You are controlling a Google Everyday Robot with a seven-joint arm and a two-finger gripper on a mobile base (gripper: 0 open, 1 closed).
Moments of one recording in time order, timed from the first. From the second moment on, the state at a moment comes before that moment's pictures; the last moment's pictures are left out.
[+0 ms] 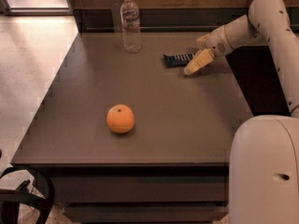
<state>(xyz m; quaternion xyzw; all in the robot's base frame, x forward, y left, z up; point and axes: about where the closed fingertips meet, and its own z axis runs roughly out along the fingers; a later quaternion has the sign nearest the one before) 0.763 -0.167 0.819 -0.52 0.75 0.21 0.36</state>
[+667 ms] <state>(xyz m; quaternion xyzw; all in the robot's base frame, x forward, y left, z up) 0.760 -0.139 0.796 -0.53 0.74 0.25 0.33</state>
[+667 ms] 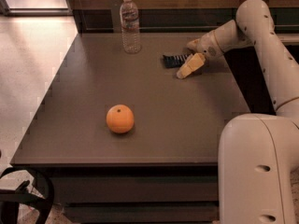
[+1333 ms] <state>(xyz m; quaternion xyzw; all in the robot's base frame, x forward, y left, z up) 0.760 -0.139 0.803 -0.53 0.74 0.25 0.33</state>
